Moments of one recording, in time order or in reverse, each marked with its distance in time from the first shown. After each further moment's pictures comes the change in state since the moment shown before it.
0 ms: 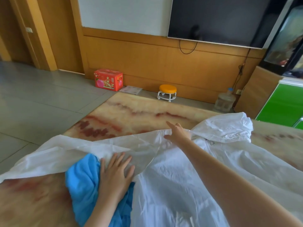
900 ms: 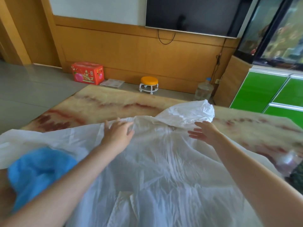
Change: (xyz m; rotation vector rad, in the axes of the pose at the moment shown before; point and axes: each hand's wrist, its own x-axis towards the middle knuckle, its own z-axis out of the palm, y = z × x) left_hand 0.053 0.161 -0.036 -0.008 -0.160 0.155; right_hand -0.068 0.212 -0.076 1.489 0.084 0.544
